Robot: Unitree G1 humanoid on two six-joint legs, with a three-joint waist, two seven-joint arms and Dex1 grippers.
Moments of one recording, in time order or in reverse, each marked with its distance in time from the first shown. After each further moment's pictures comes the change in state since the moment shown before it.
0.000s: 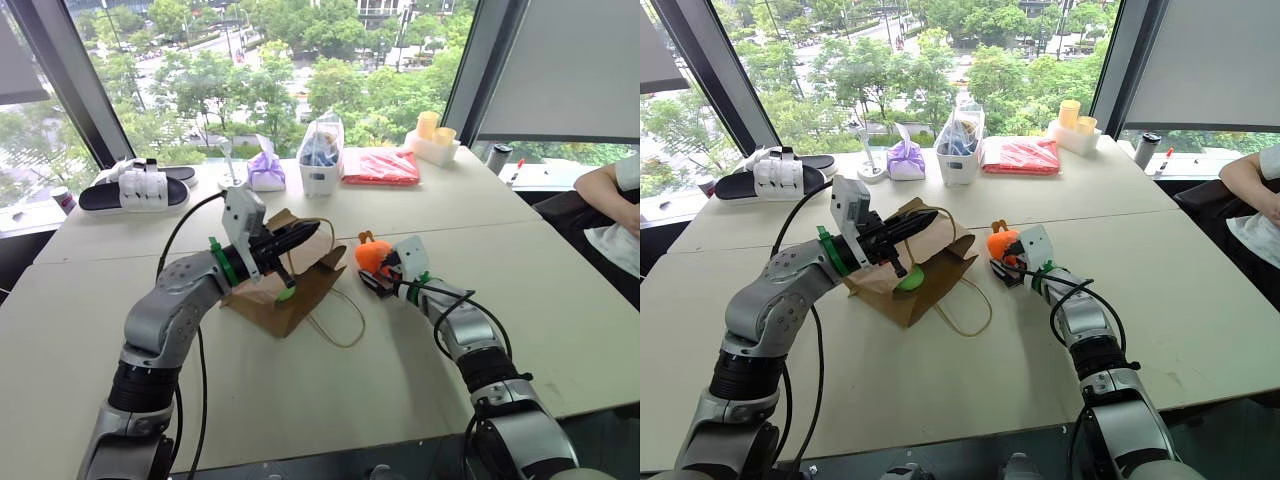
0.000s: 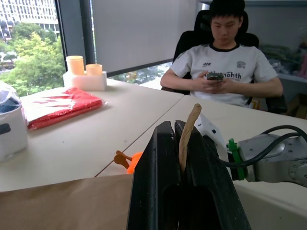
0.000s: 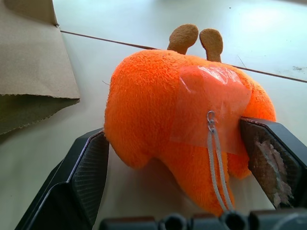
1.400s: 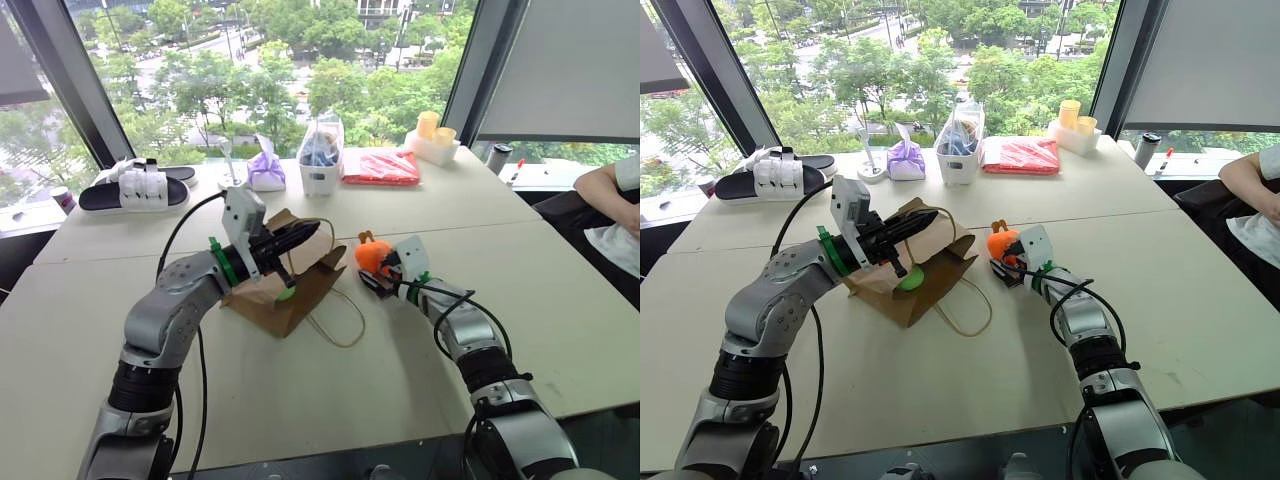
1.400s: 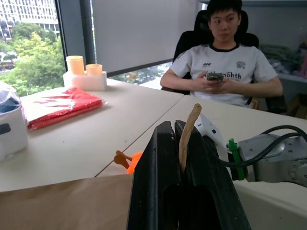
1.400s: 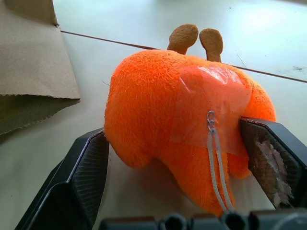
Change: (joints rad) left arm 0.000 0.000 0.000 0.000 0.000 0.000 0.000; right arm 0.000 0.000 0.000 0.000 0.000 0.000 0.000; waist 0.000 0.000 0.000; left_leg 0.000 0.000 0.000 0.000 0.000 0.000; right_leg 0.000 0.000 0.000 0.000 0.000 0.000
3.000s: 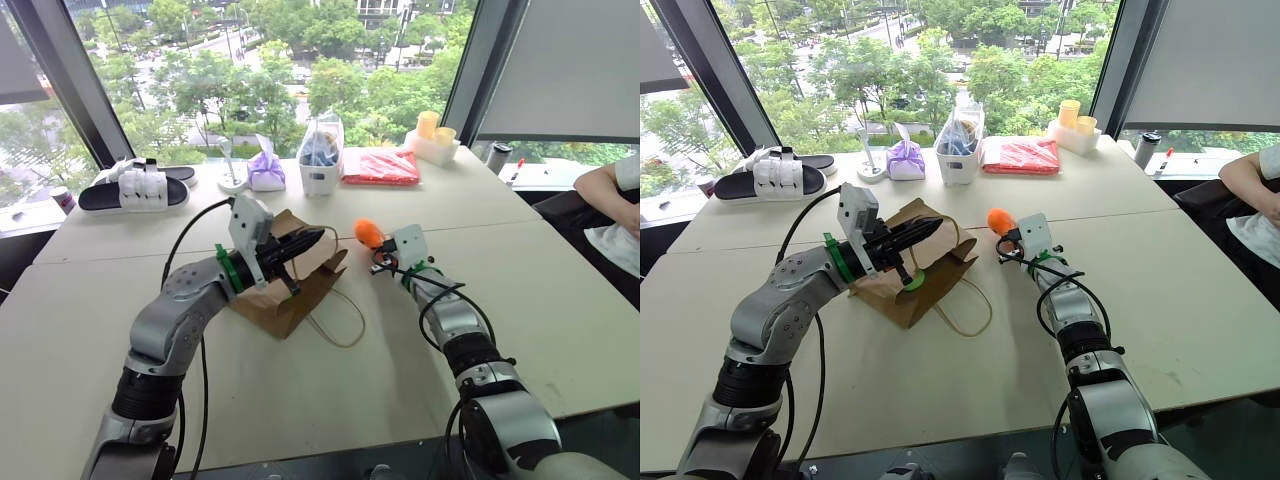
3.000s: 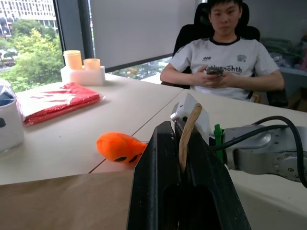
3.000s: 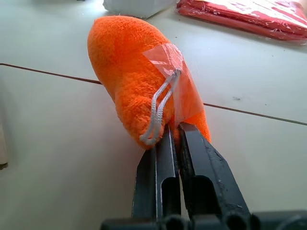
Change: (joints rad) left arm 0.029 -0.015 -0.027 -0.029 0.034 -0.005 0.016; right arm -0.106 0.058 -0.040 0.178 -0.087 -0.129 -0.212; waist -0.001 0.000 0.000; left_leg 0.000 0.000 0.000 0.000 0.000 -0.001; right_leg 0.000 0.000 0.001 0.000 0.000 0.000
